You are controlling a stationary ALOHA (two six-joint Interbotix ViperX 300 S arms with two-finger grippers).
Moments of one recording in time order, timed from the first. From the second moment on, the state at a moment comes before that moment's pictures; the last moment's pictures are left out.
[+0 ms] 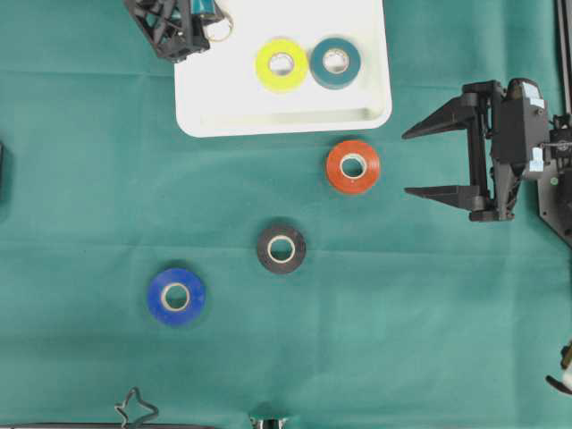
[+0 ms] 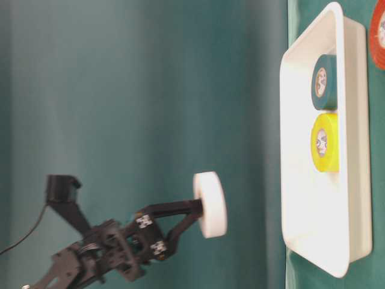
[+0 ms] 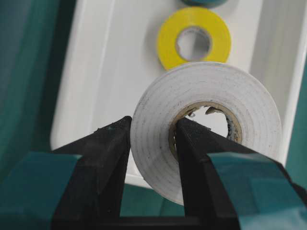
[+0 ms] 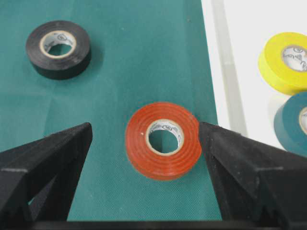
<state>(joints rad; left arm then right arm) 0.43 -0.10 0.36 0.01 0.68 0.19 -0.02 -0.62 1.19 -0.18 -0.08 0.25</state>
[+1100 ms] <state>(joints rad) 0.46 0.15 0.46 0.00 0.42 0.18 -0.03 -0.62 1.19 -0.19 -0.08 0.25</state>
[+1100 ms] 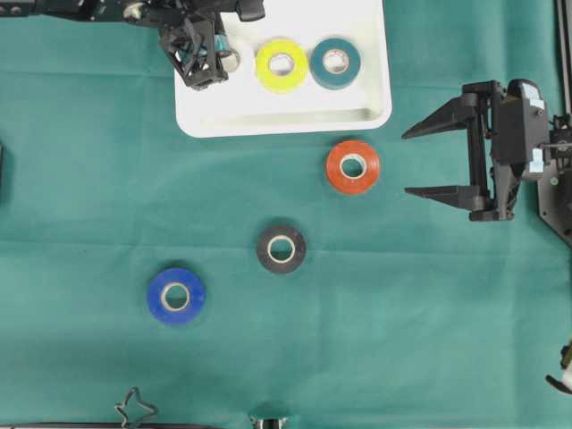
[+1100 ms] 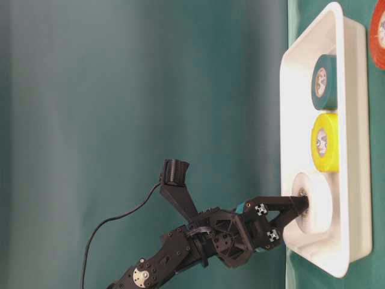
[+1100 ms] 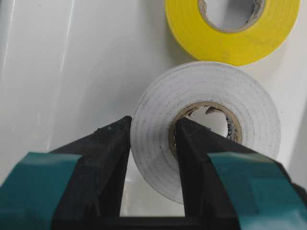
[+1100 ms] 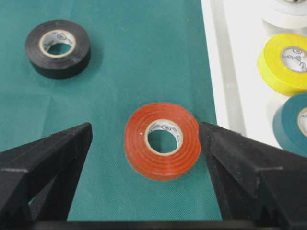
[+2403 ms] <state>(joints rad) 0.45 0.10 0.47 0.00 0.46 0.19 -0.03 -0.62 1.19 -0.19 -0.08 0.25</state>
